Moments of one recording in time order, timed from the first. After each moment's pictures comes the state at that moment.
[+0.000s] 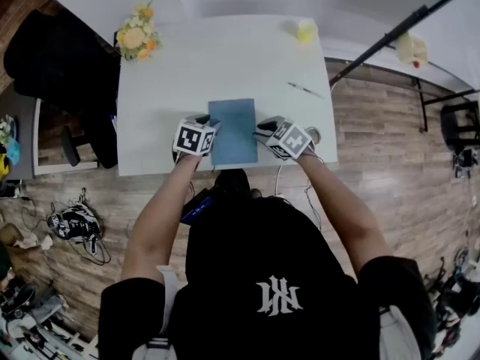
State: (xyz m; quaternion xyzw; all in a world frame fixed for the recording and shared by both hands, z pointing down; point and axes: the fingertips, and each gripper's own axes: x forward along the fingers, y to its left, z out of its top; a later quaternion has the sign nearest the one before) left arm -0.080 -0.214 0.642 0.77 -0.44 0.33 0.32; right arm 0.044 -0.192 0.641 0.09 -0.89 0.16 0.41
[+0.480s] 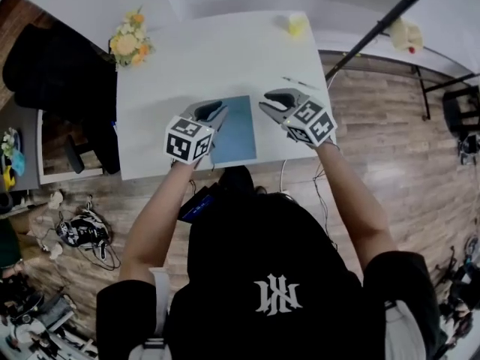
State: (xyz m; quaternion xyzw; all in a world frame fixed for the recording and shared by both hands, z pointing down) left arm -0.027 -0.233 0.519 0.86 -0.40 0.22 0.21; right arm 0.064 -0.253 0.521 0.18 -0.94 0.10 0.26
